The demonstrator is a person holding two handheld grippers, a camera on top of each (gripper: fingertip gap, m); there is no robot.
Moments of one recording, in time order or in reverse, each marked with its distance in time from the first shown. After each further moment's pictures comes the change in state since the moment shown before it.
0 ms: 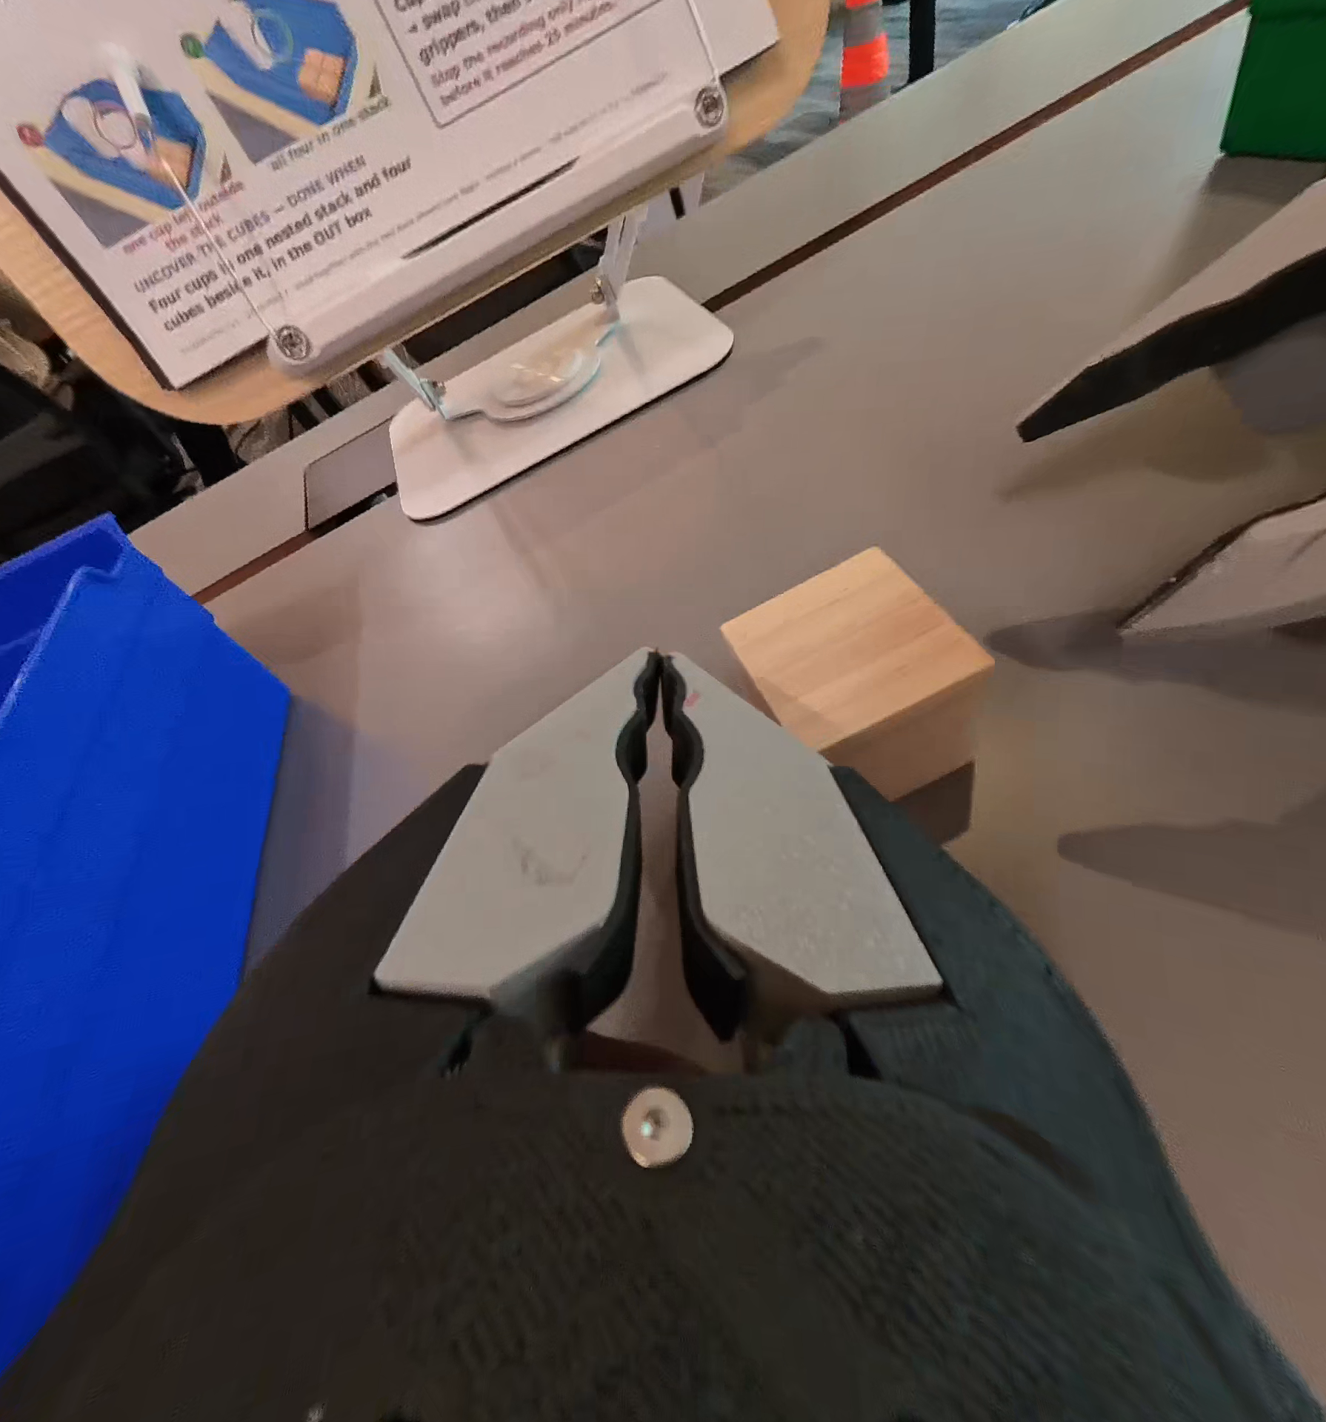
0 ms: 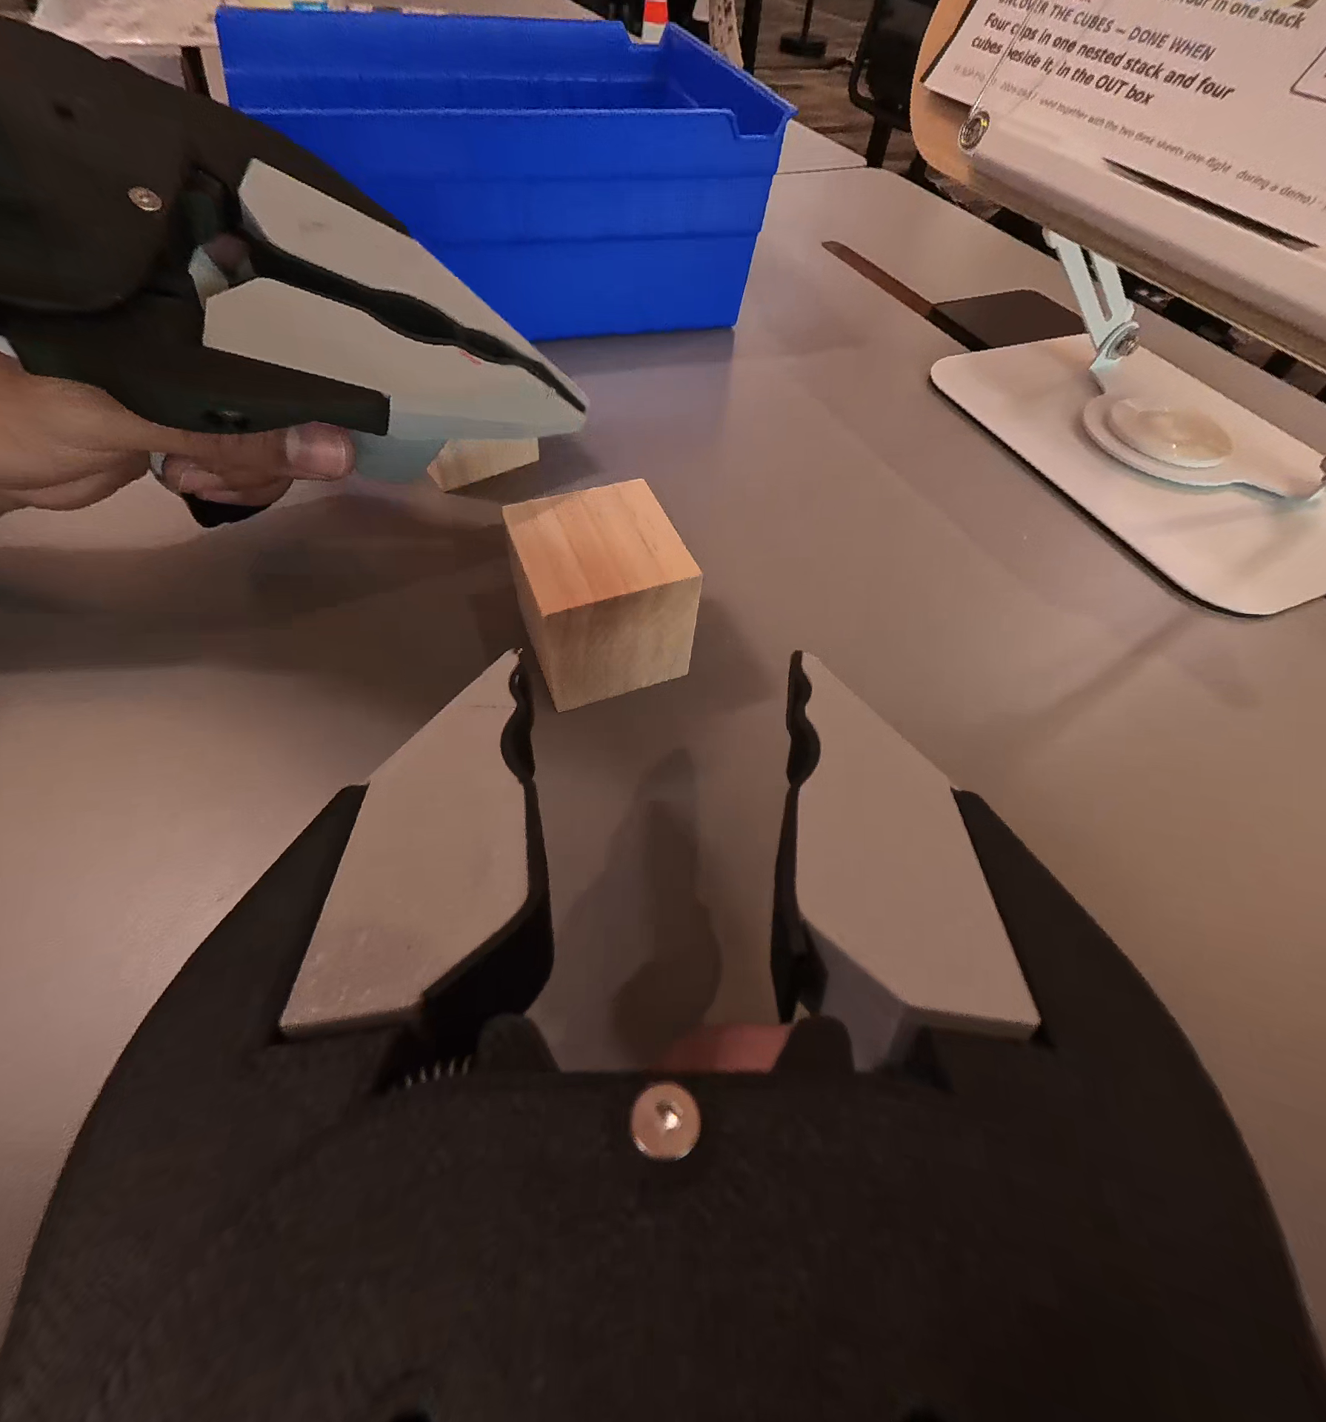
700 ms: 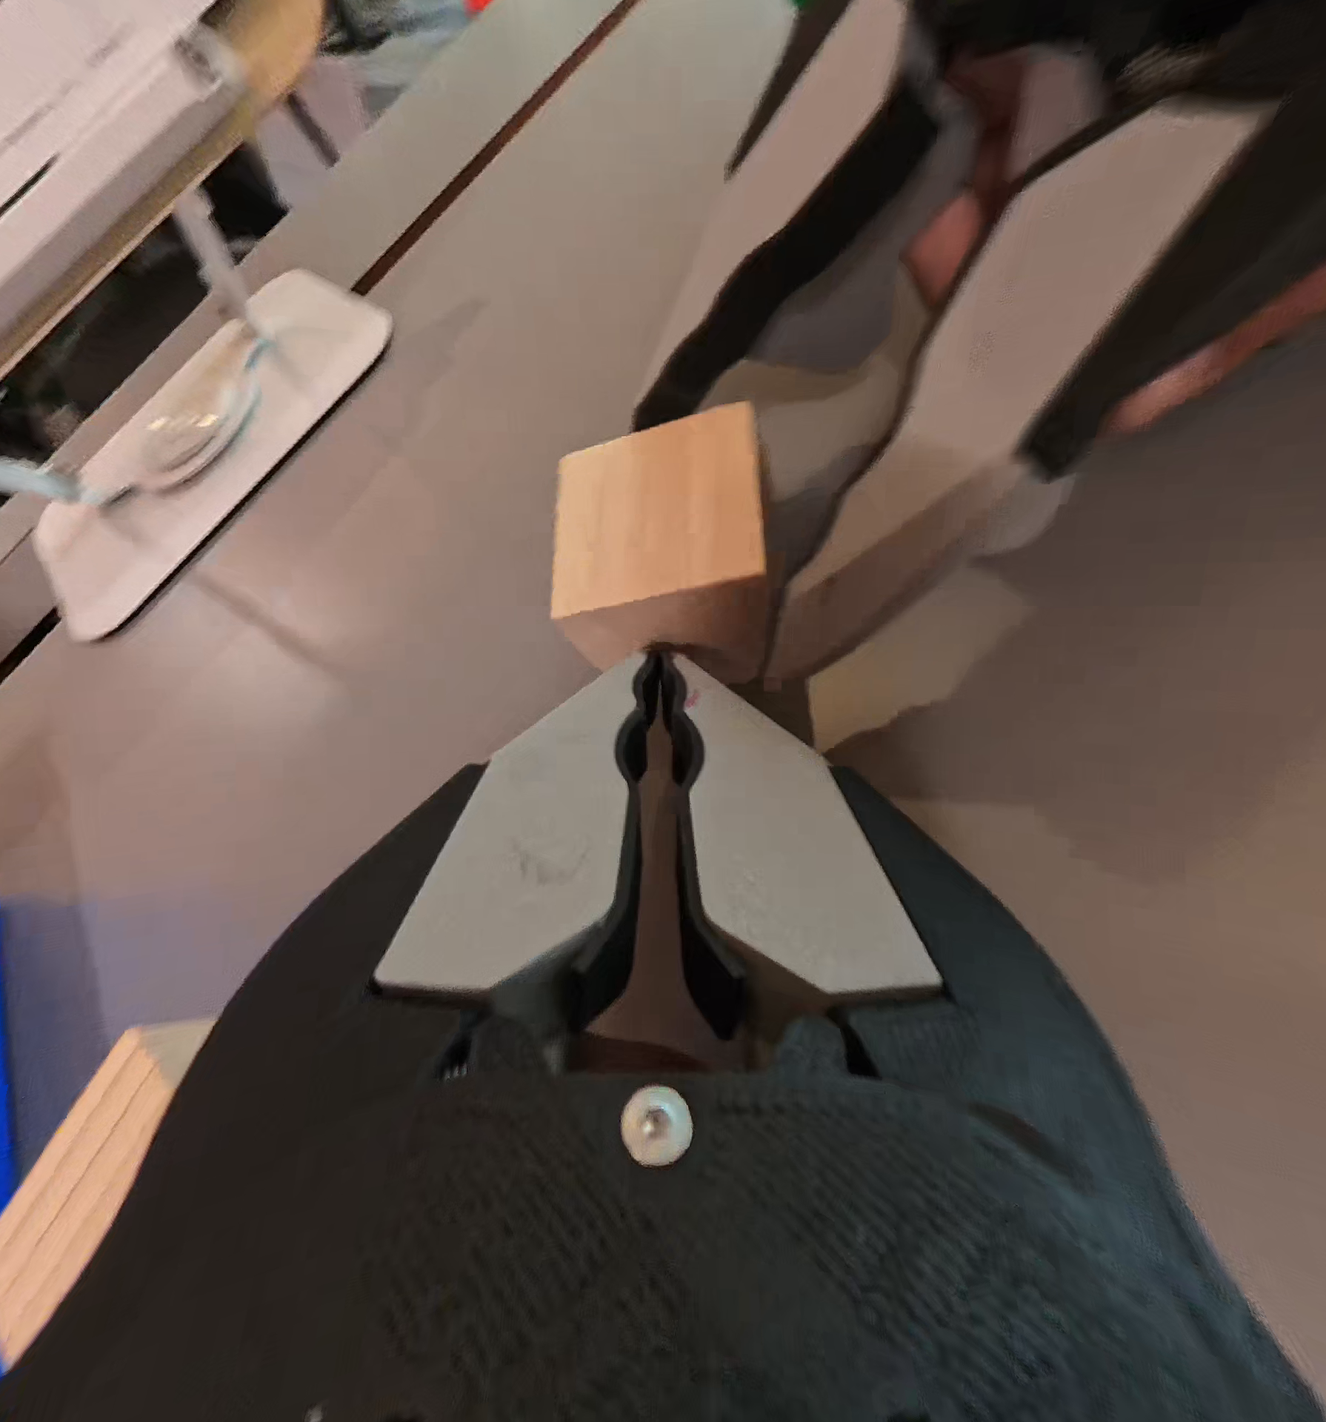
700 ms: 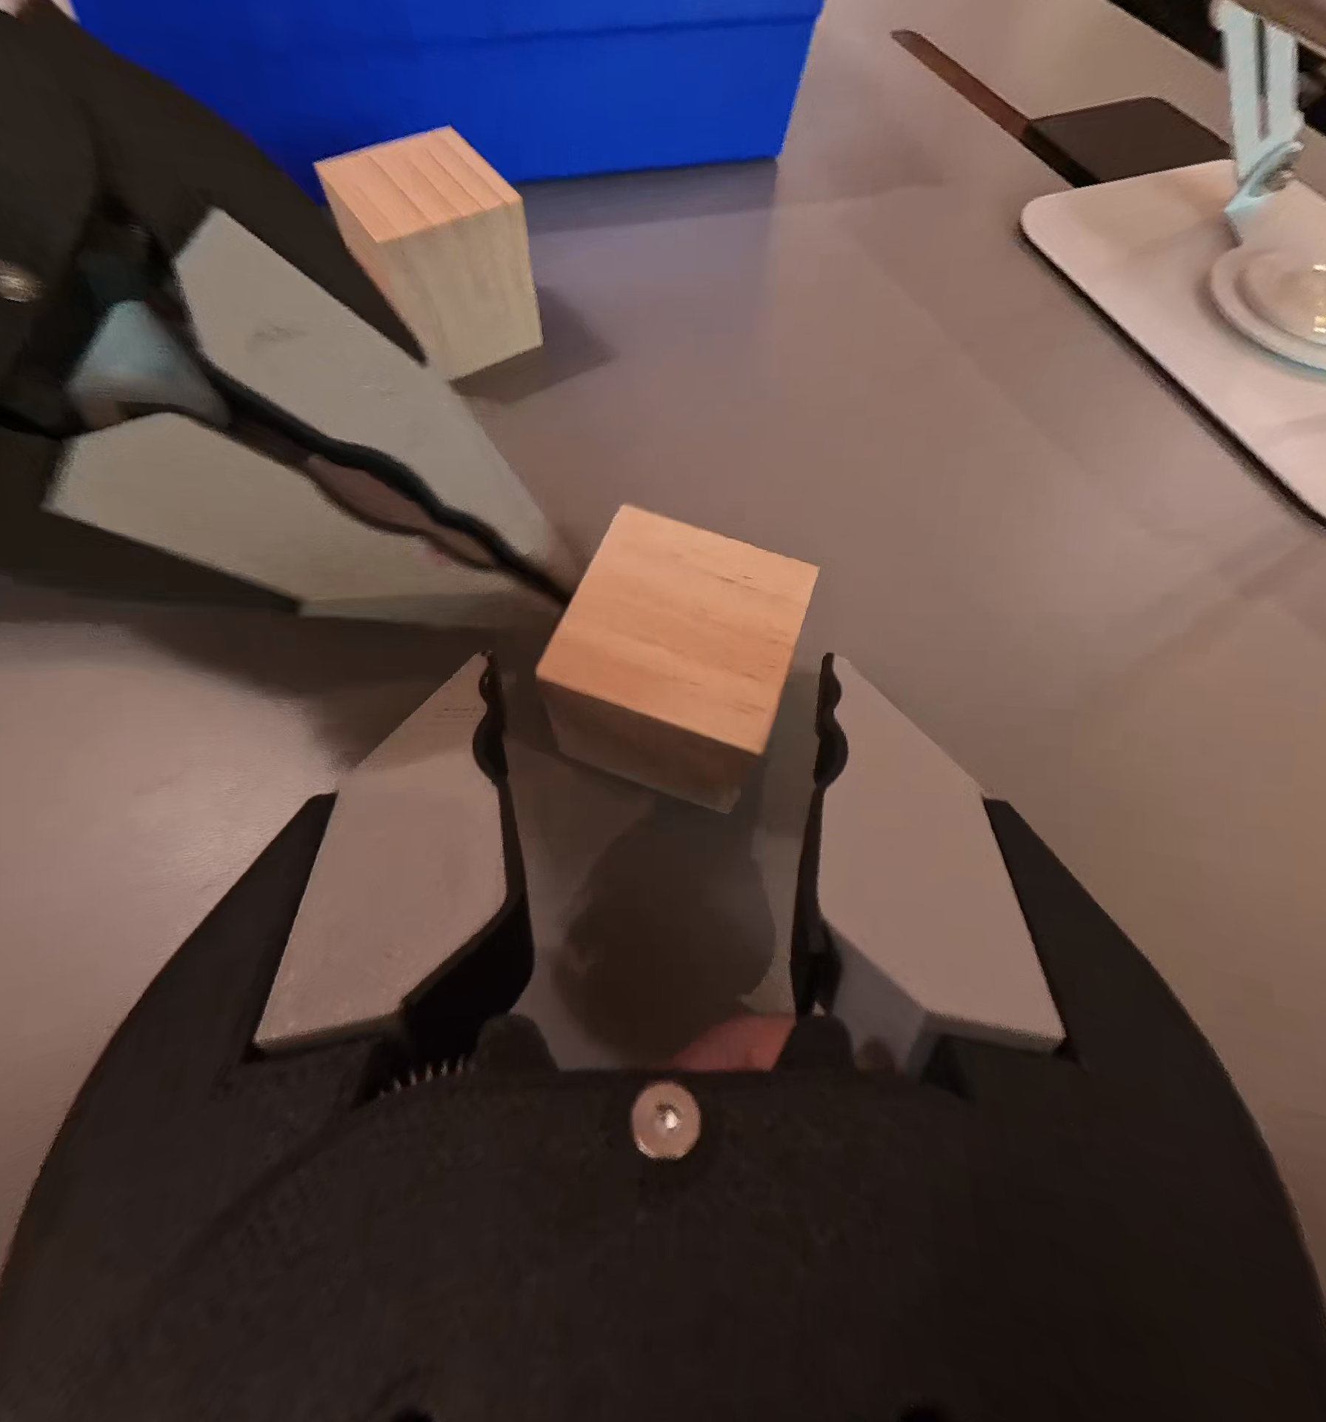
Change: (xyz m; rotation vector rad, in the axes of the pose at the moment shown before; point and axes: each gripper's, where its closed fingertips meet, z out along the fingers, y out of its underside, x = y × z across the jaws) left arm 0.084 0.014 0.003 -0.047 0.355 0.216; right arm -0.008 0.023 0.020 -0.174 -0.030 0.011
